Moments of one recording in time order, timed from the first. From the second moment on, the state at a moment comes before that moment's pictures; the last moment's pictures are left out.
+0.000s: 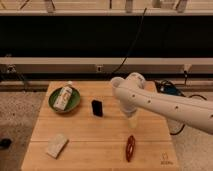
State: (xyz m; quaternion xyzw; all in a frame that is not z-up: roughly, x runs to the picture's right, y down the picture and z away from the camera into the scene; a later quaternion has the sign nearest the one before) arm 0.115 0.147 0.758 -0.29 -0.04 -0.22 0.93
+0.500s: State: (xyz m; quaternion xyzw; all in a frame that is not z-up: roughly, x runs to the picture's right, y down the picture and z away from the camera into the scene) arm 0.109 0.145 0.768 -0.29 -0.05 -0.23 0.93
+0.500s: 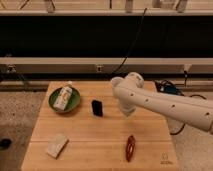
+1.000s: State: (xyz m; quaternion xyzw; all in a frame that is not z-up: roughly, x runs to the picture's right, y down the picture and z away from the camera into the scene) arm 0.067 0.133 0.786 -0.28 -0.07 -0.25 0.93
